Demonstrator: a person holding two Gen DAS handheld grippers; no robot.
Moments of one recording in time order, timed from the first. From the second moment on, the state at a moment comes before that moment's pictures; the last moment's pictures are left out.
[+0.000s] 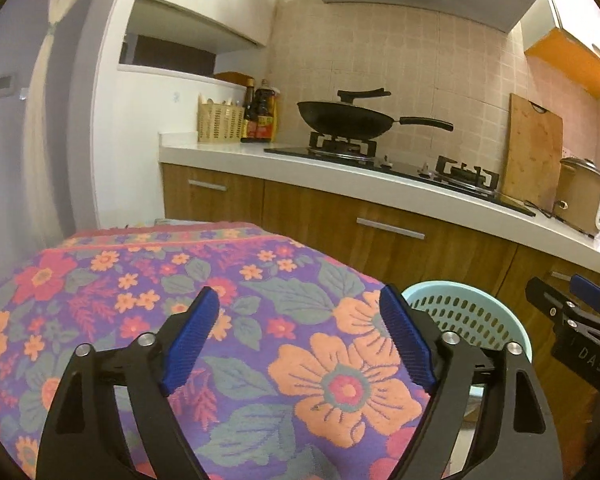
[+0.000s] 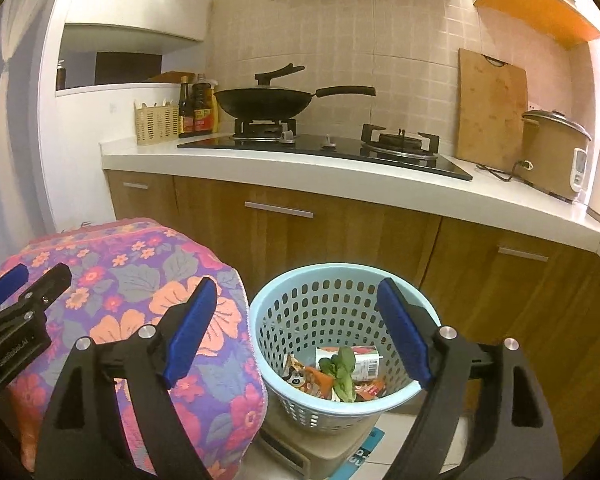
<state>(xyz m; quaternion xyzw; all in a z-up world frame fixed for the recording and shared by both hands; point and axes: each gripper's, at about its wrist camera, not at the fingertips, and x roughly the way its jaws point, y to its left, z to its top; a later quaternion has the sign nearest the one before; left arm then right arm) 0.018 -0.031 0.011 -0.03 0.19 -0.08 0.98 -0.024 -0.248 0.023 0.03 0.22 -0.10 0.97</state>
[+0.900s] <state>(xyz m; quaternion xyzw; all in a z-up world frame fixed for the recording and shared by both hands) 0.024 -0.031 0.009 -0.01 0.20 -0.04 0.98 -0.012 -0.251 0.010 0.05 0.24 -0.08 0.97</state>
